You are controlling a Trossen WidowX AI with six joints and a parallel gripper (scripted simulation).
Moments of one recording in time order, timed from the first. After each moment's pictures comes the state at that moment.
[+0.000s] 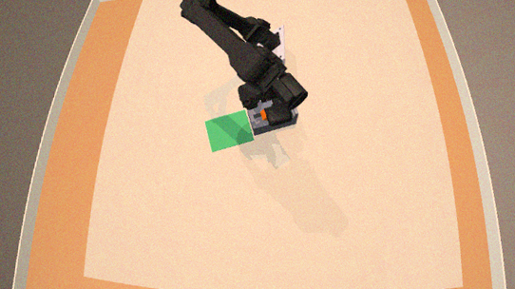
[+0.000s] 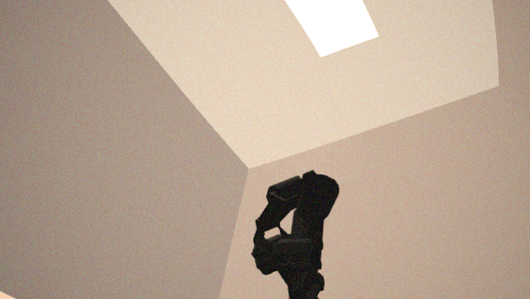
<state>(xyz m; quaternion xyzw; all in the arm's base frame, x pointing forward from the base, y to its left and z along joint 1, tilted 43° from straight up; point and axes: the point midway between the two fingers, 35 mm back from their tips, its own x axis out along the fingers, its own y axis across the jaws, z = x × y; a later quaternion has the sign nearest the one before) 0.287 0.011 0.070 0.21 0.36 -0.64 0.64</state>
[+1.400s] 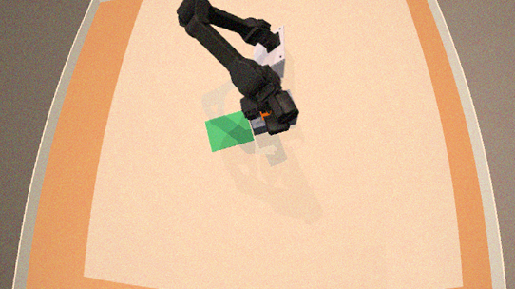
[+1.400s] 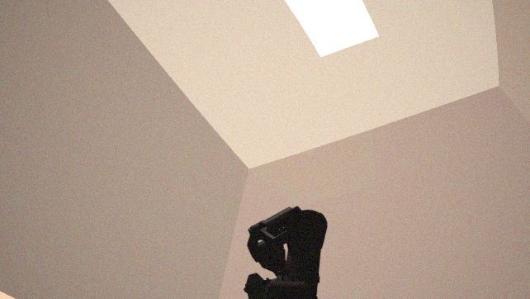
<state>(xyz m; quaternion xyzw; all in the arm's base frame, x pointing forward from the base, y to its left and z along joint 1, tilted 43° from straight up) 0.280 -0.037 0.022 0.21 0.36 -0.65 0.64</state>
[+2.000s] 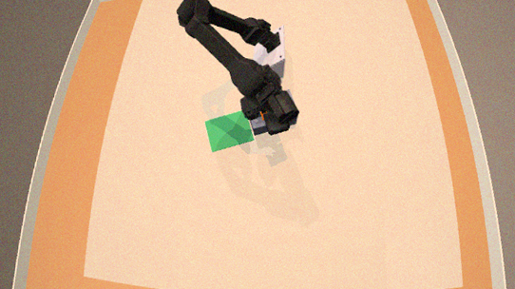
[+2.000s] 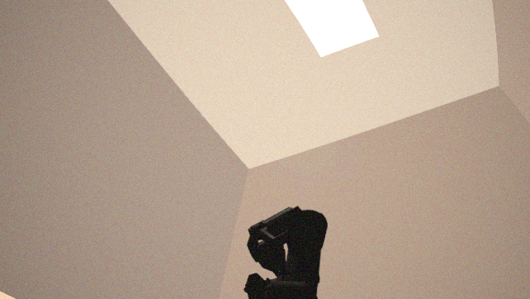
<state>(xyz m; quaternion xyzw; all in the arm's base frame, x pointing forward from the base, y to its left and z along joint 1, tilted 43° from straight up) 0.280 -0.037 0.022 0.21 0.36 -0.65 0.64</state>
